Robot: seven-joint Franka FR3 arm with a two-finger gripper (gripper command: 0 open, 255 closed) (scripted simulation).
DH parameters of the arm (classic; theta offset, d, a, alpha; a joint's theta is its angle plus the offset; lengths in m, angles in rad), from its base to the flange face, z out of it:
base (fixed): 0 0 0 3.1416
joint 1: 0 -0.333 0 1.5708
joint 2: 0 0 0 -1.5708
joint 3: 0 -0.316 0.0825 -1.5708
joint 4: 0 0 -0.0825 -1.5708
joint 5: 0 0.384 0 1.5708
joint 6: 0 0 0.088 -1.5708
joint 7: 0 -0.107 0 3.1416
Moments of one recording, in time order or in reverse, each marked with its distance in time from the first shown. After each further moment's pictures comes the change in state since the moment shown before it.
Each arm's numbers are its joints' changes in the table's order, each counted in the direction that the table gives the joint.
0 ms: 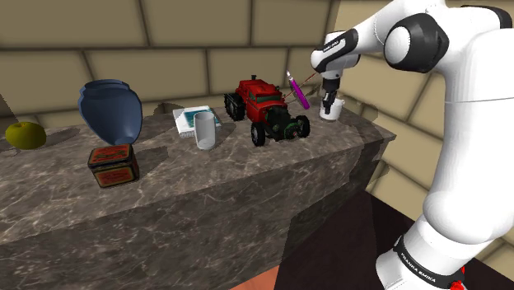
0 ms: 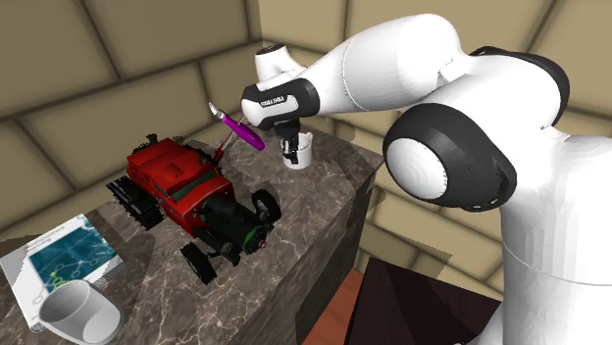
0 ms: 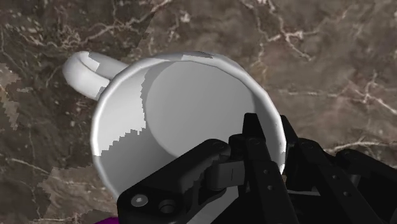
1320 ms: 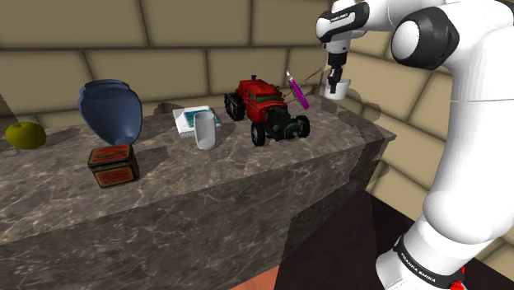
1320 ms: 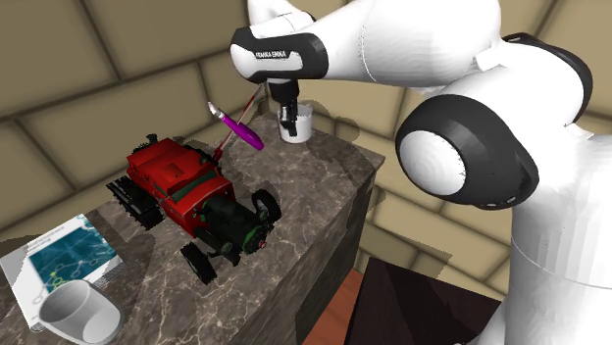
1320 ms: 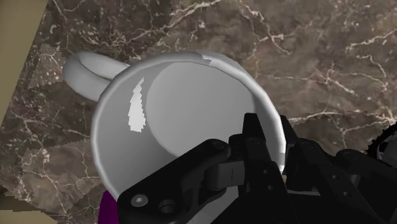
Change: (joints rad) arm 0.004 -0.047 0.011 0.205 -0.013 -0.248 0.015
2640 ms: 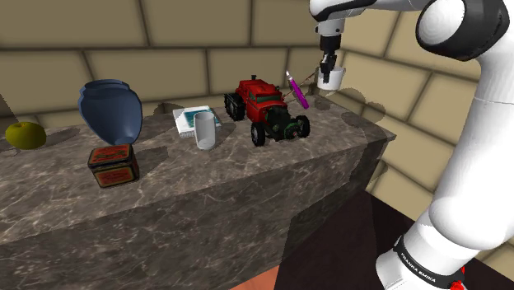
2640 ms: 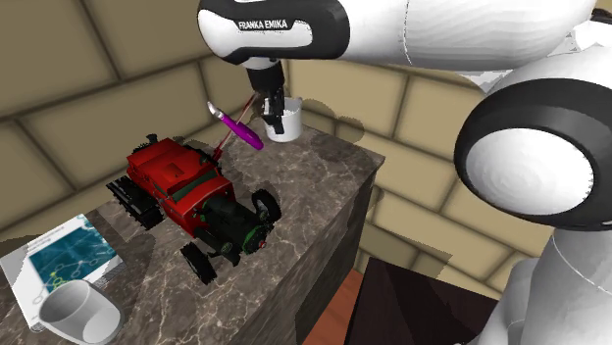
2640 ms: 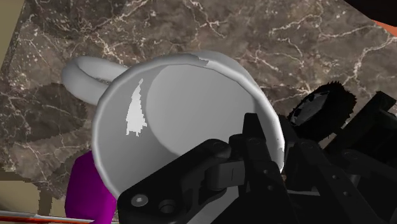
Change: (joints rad) arm -0.124 -0.171 -0.032 -0.063 -0.060 -0.118 -0.141
